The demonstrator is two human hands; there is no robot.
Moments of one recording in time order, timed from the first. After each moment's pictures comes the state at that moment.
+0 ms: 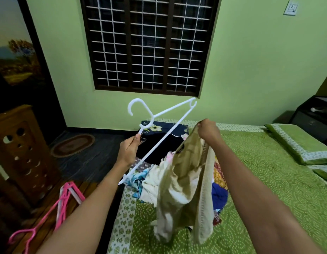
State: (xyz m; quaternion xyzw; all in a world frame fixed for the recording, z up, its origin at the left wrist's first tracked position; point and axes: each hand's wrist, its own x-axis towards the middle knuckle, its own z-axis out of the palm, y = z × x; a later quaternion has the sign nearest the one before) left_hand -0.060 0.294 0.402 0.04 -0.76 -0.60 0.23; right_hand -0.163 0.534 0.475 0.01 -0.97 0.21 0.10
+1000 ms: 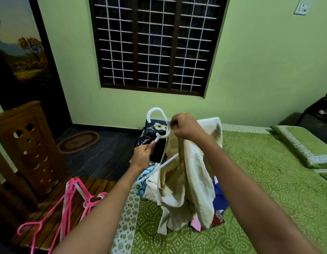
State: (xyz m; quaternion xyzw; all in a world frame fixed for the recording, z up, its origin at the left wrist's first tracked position) left_hand -0.054 0.314 0.386 0.07 -0.79 -0.58 0.19; right_hand -0.121 0.457 0.499 0.28 -0.95 0.15 0.09
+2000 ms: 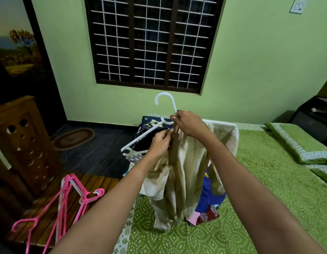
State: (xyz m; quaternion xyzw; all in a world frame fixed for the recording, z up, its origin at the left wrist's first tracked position) left_hand -0.071 0.367 0.419 0.01 -0.73 -0.68 0.10; right_hand -0.118 0.476 0.500 0.24 -0.96 0.13 0.09
